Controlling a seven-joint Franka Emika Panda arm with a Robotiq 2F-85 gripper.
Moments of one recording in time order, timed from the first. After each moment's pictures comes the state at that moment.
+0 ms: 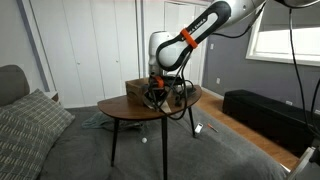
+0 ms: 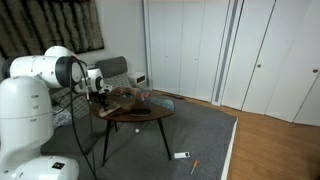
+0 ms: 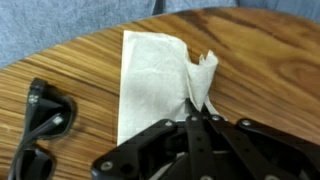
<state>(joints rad) 0.37 0.35 0.14 -1.93 -0.13 2.36 0.82</state>
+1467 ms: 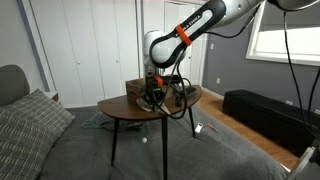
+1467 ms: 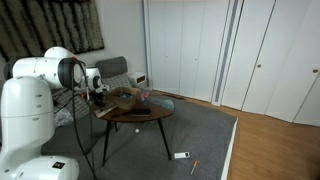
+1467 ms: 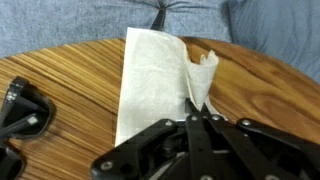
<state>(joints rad) 0.38 0.38 0.16 -1.86 -0.08 2.26 0.67</state>
